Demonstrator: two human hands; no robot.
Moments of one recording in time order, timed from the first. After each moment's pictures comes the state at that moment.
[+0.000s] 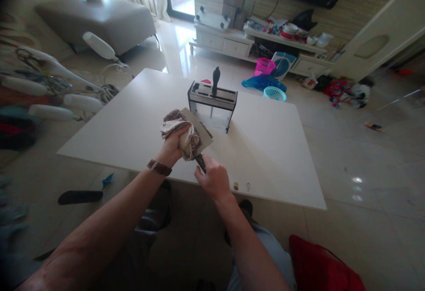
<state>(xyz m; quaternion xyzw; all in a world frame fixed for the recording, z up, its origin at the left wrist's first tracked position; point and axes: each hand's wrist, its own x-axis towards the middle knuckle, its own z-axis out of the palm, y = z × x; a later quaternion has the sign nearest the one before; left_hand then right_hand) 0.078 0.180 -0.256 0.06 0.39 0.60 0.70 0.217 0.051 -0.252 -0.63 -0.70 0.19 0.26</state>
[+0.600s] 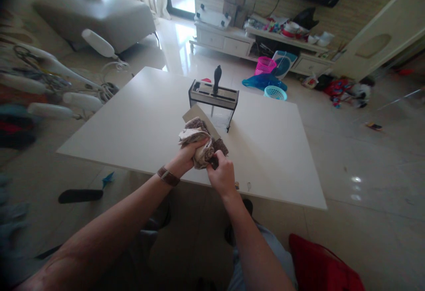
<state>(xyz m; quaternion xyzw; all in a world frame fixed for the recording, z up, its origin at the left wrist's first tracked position) 0.116 0.140 -0.264 0.12 0.40 0.54 0.73 0.231 0.059 -0.256 -0.64 -0.60 0.26 0.39</state>
